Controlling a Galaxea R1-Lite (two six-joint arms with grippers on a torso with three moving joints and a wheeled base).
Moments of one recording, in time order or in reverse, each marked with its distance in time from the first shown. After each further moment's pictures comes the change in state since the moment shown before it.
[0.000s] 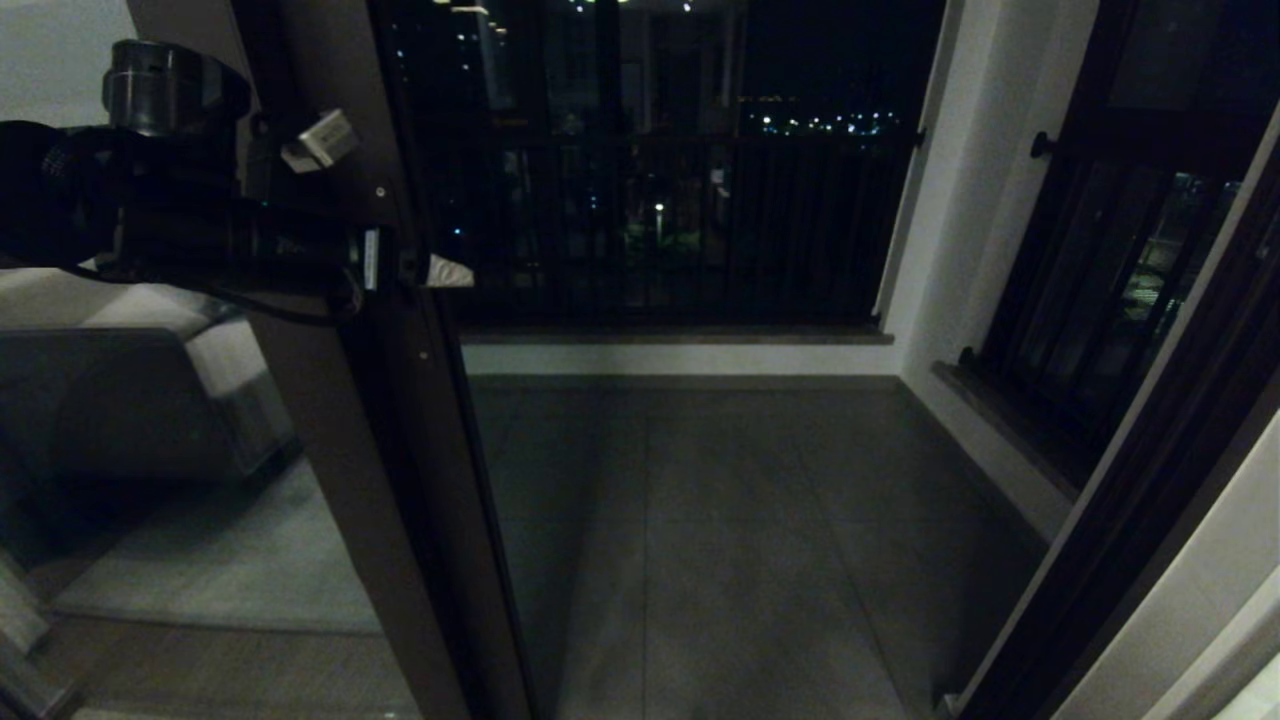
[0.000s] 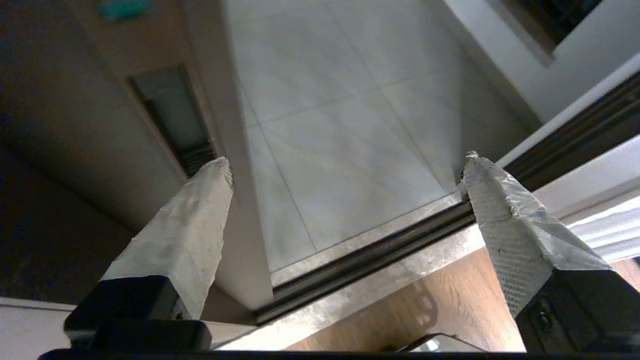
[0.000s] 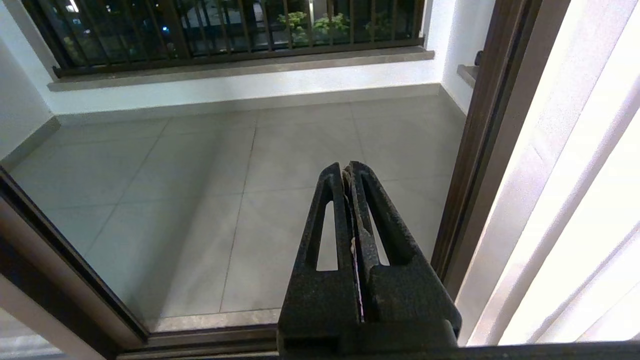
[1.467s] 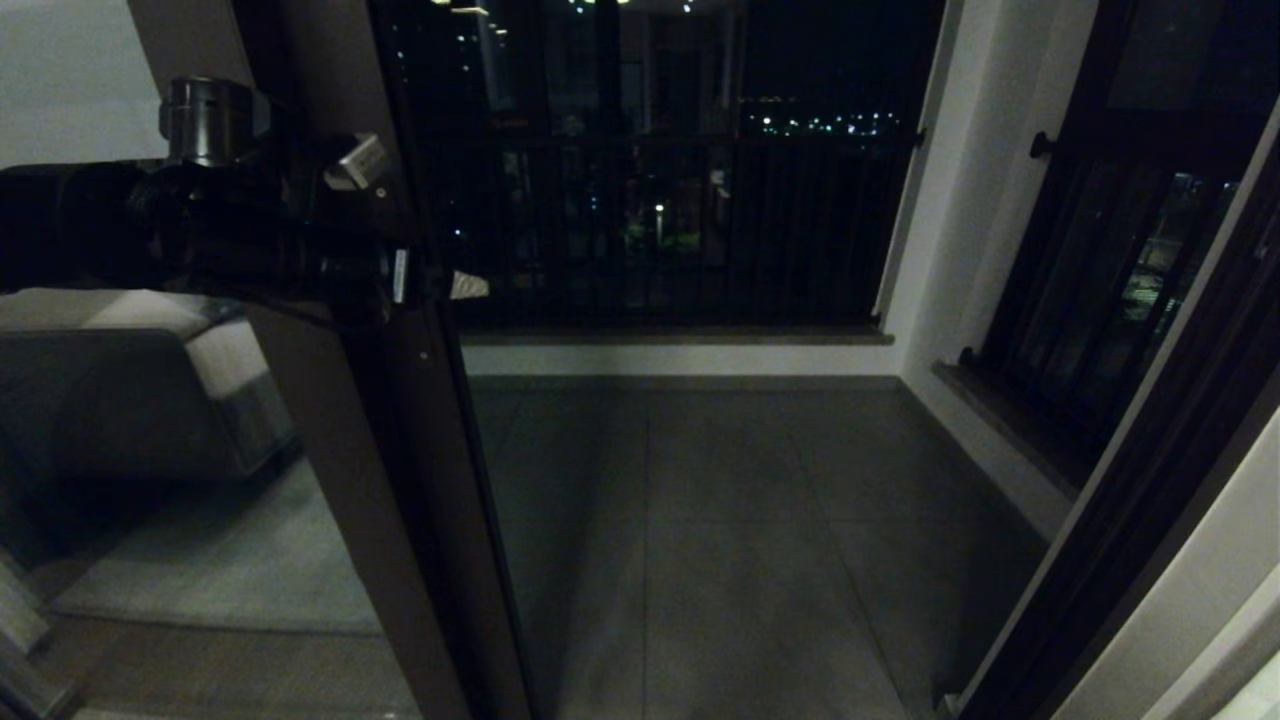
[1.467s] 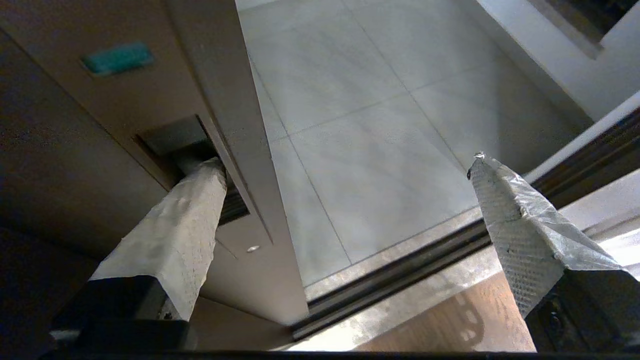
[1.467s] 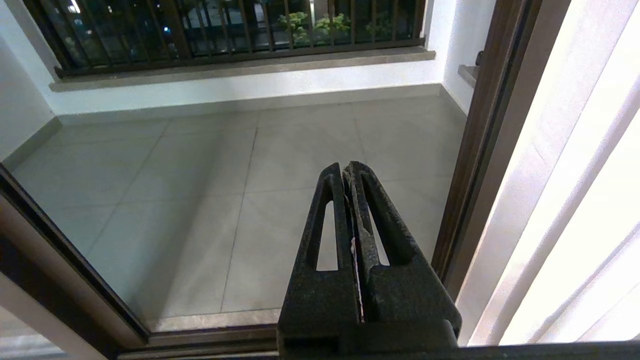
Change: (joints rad) left arm 0.002 0.082 -0.011 -0.099 0.059 0.074; right arm 0.000 0.000 0.000 0.000 0.000 0.000
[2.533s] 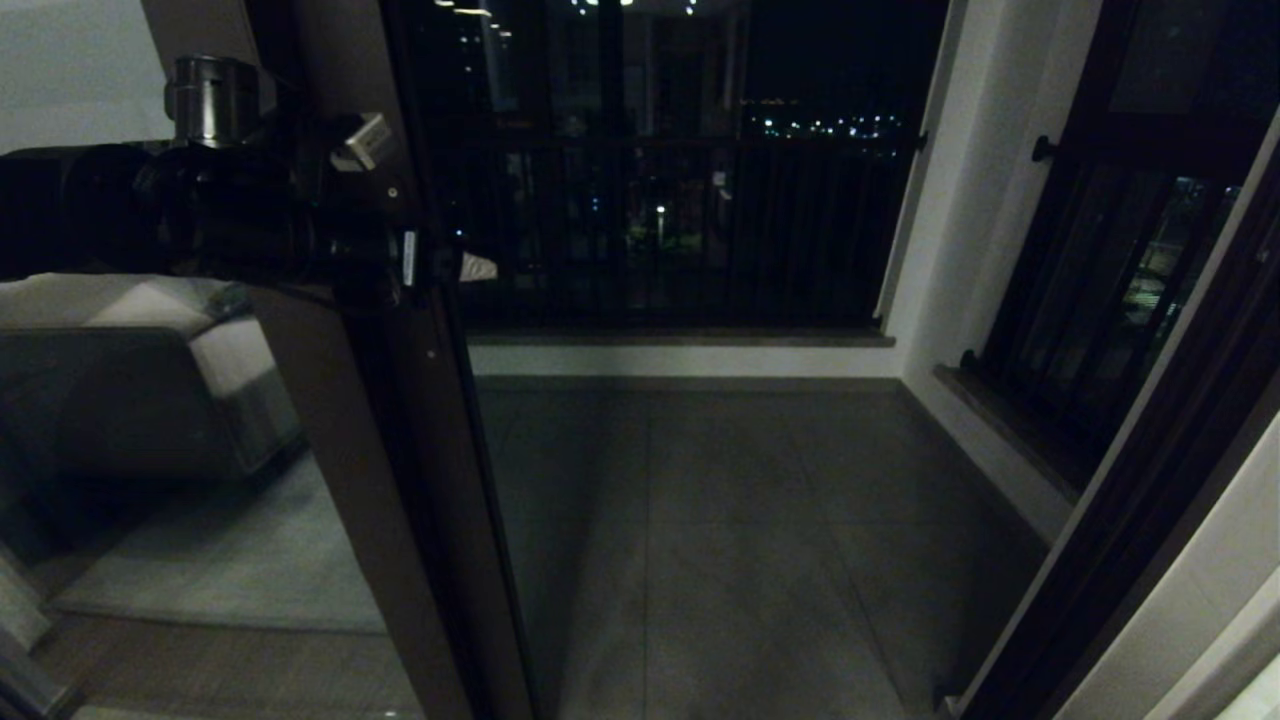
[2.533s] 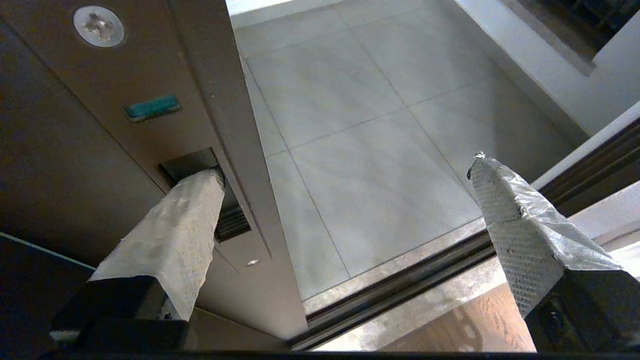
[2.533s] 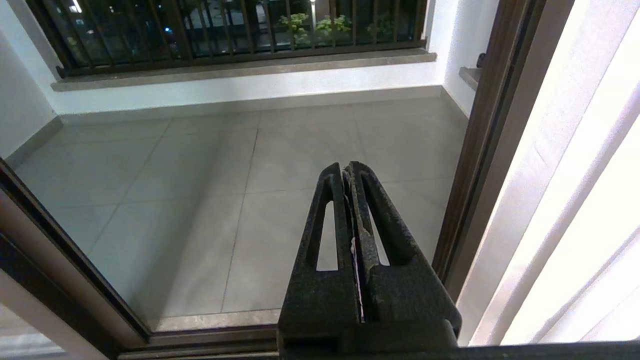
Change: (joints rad) left arm -0.073 0.016 -0.060 0.001 0.000 -0.012; right arm 0.000 0.000 0.000 0.000 0.000 0.000
